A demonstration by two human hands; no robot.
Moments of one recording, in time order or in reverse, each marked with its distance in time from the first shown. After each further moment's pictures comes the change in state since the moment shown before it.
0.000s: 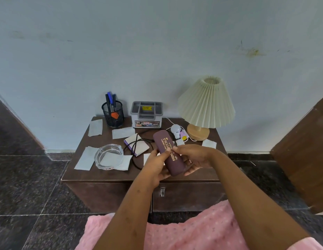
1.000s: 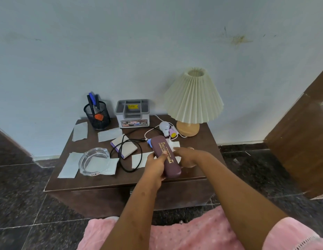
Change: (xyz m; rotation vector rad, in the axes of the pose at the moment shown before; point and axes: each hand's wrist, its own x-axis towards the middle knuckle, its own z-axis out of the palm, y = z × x) left_hand 0.025 -0.021 0.032 0.080 0.187 -0.095; right_hand 0.029 0.028 -0.019 -1.037 0.157 -0.002
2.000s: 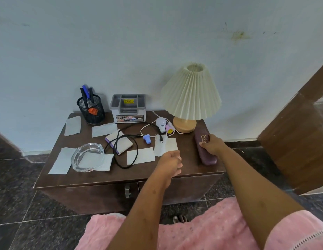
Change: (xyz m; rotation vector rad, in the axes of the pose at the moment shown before) left_hand -0.003 -0.009 0.031 0.295 -0.180 -0.011; right_hand -0.007 0.085 0.005 0.648 0.403 0.555
